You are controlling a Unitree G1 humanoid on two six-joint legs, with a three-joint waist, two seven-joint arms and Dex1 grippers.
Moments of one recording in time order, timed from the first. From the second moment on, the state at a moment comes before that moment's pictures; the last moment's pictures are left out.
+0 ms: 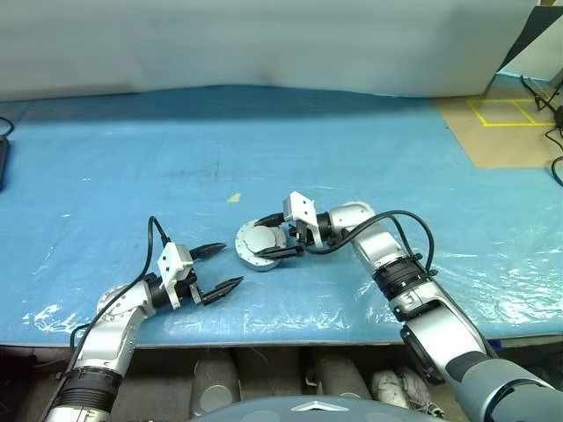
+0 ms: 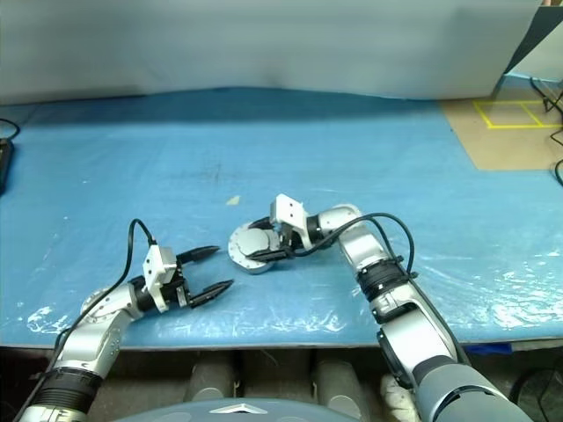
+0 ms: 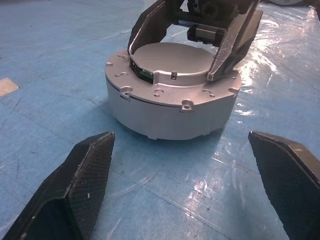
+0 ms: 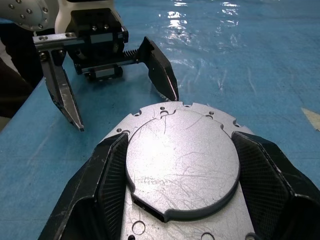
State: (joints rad) left arm 0.00 0.45 0.00 0.14 -0.37 -0.15 -1.08; right arm -0.68 -0.26 0.36 0.50 0.08 0.01 1.24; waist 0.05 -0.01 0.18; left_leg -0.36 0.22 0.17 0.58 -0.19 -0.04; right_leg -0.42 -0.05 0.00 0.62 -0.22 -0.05
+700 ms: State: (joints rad) left arm -0.10 0.41 0.06 0.08 -0.52 0.12 -0.99; right arm -0.71 -0.26 0.38 0.57 0.07 -0.06 1.22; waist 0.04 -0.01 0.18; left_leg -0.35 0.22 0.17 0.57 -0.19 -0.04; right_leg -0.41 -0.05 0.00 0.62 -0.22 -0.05
